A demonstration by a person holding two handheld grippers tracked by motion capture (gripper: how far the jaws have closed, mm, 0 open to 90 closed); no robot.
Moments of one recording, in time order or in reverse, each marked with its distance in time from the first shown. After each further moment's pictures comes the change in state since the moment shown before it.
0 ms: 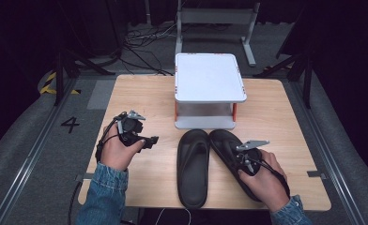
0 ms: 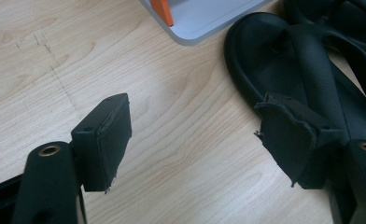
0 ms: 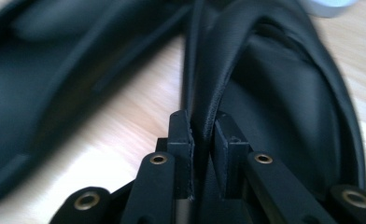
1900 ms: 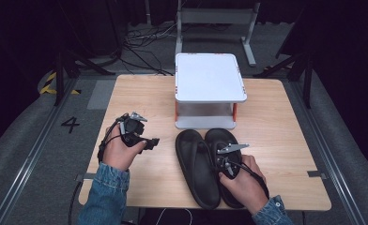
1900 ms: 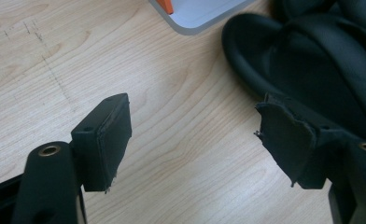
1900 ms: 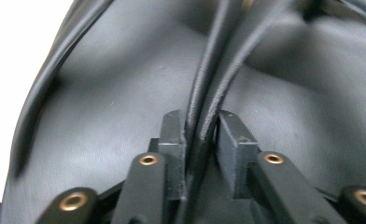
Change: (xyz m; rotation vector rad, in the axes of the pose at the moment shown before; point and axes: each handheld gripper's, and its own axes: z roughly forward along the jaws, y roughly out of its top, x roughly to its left) left arm 0.001 -0.002 0.009 0.024 -0.007 -0.013; right arm 0.042 0.010 0.026 0.027 0.060 0.055
